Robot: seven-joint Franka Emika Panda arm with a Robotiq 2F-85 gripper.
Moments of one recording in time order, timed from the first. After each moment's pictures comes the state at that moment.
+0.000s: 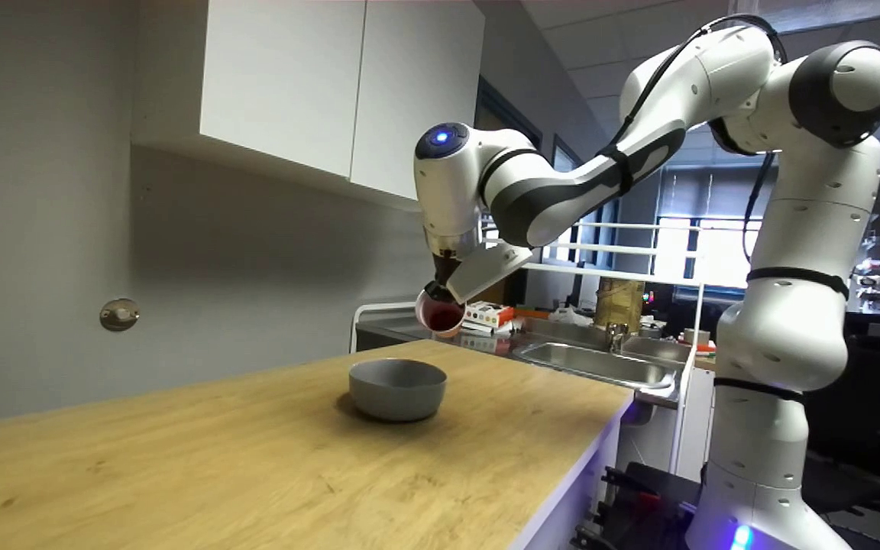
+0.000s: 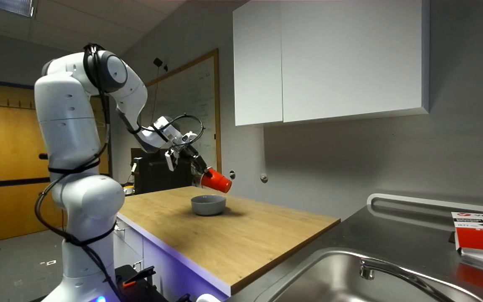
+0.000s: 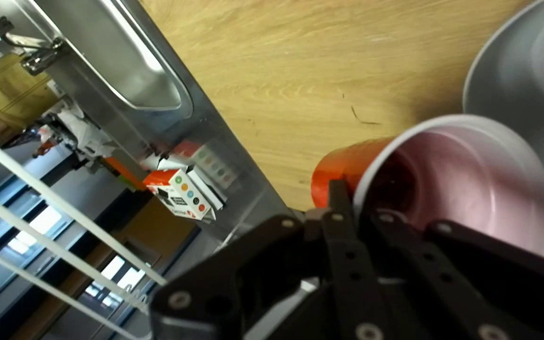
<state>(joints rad) 0.15 -0.16 0.42 -2.24 -0.82 1.79 1.29</state>
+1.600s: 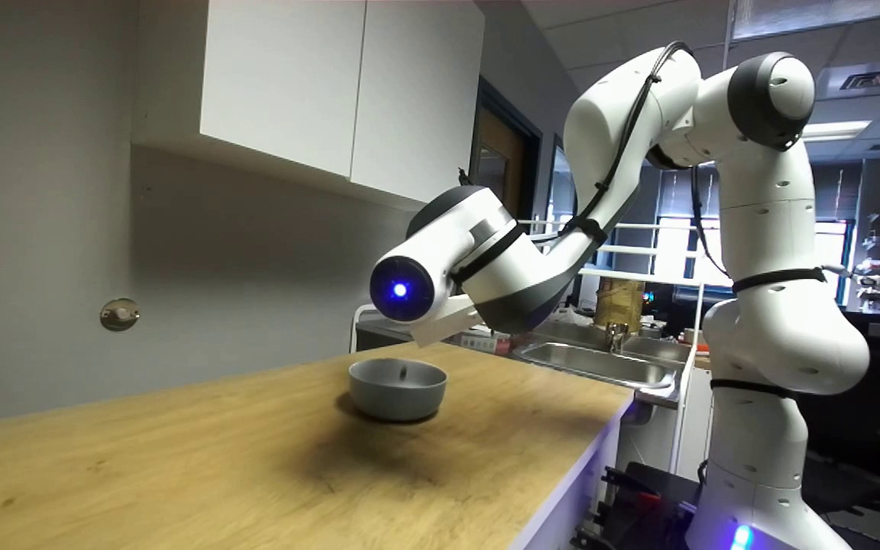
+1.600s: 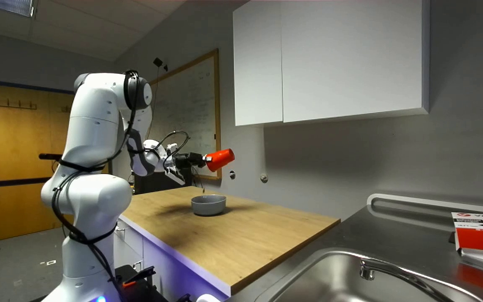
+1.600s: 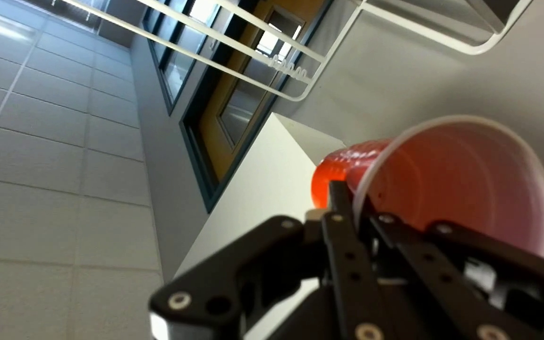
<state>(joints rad) 0.40 0.16 0.43 -2.15 -1.45 1.22 1.83</state>
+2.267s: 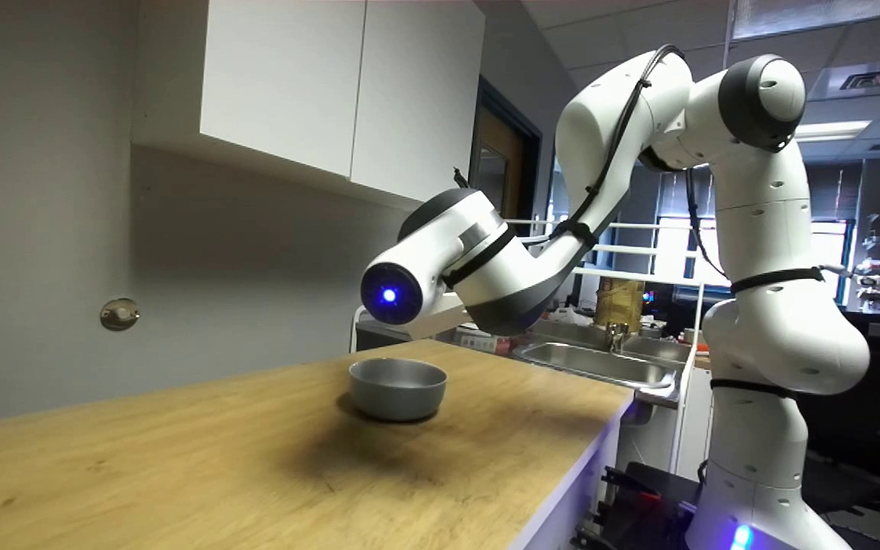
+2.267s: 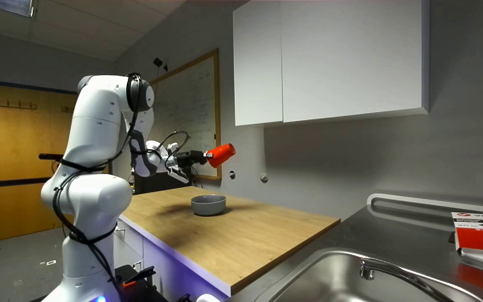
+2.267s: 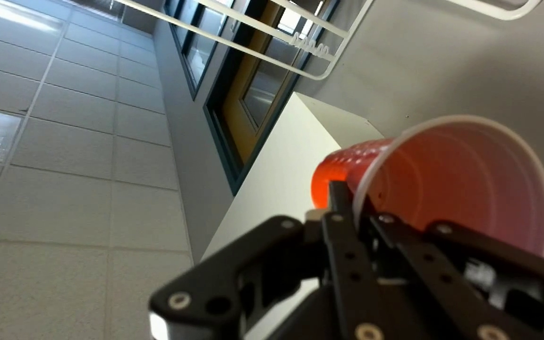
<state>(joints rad) 0.40 0.19 0.42 -2.13 -1.50 1.15 1.86</state>
